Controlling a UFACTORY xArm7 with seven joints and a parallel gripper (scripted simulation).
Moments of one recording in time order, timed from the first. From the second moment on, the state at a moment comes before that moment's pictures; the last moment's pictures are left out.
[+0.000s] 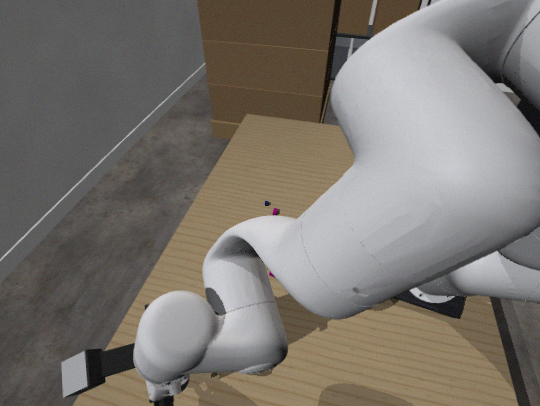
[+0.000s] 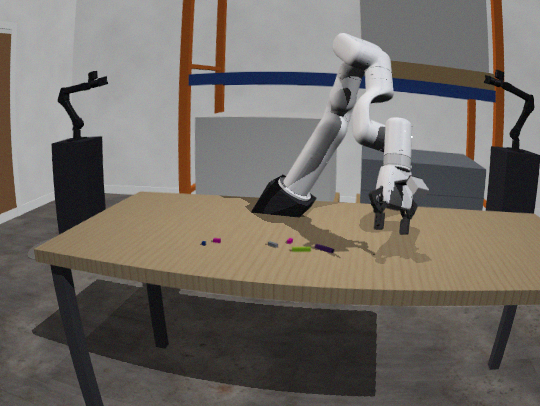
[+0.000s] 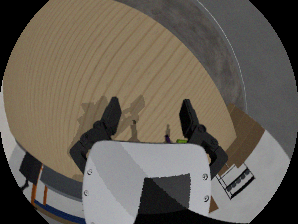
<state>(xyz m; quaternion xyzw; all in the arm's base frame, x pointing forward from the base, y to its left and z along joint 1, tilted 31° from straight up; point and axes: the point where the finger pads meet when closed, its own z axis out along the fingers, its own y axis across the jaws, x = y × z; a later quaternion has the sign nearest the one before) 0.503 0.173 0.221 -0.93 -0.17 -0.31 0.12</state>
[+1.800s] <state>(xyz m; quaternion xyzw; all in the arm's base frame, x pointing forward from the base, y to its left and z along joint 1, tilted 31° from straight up) 0.435 0.032 0.124 -0.97 -0.03 -0.16 0.16</state>
